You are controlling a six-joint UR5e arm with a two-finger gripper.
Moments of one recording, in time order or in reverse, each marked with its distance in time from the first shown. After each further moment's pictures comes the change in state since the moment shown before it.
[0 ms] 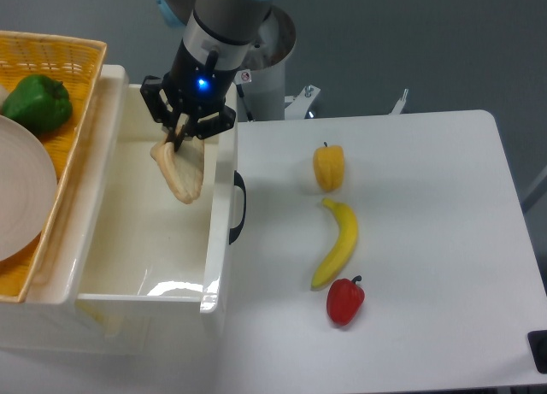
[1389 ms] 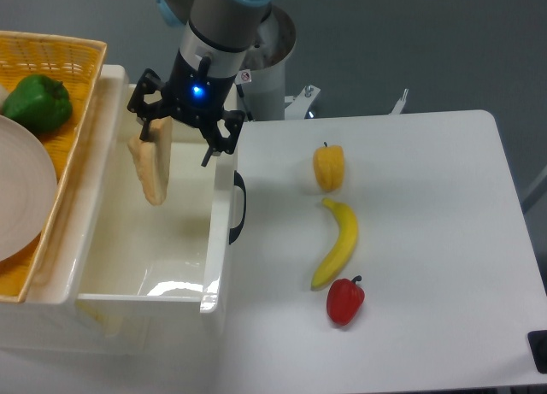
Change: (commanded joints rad) arm 0.009 -0.006 0.002 0.049 0.038 0.003
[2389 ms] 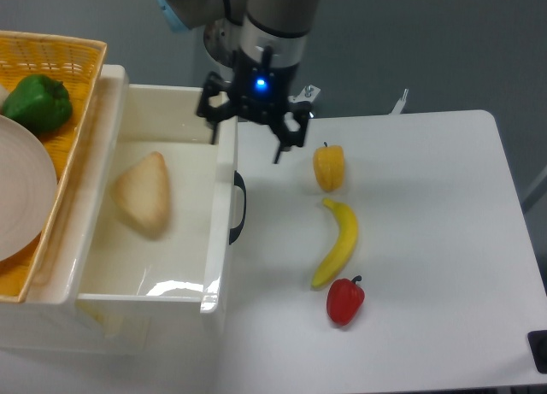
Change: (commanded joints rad) arm 0.141 -0.035 0.023 0.008 0.280 0.208
